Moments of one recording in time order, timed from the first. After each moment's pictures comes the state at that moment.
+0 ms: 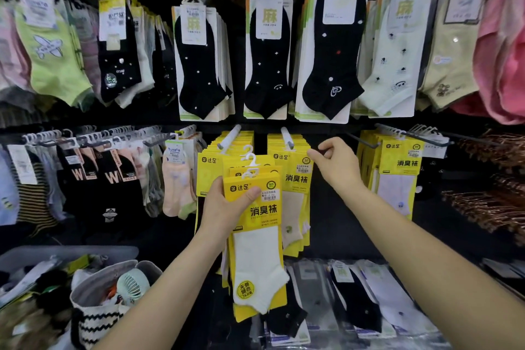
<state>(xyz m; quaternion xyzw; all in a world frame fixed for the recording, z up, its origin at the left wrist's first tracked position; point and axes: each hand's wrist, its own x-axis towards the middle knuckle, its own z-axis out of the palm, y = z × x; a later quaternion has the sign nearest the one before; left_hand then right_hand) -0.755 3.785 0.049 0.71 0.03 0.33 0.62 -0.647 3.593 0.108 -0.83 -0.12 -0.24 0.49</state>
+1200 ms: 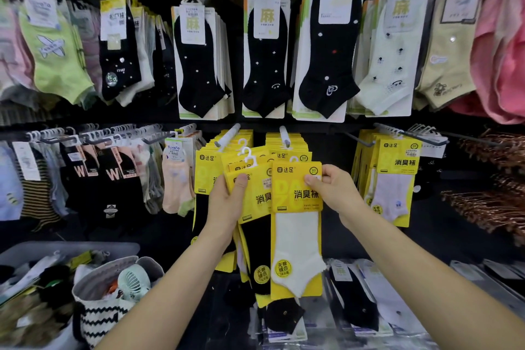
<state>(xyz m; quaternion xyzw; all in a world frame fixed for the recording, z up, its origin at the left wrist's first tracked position) -0.744 3.769 0.049 0.65 0.04 0.34 0.68 -0.685 3.580 0.078 -0.73 -0.18 -0.04 0.65</state>
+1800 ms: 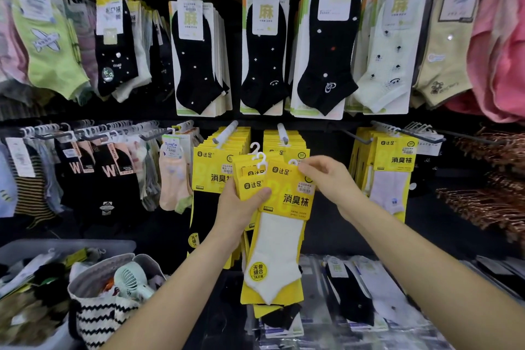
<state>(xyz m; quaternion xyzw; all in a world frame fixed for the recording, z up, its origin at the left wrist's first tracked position) -0.744 3.756 0.037 0.67 0.02 0.27 0.69 -0.689 3.582 0.090 -0.76 -0.20 -0.04 0.61</state>
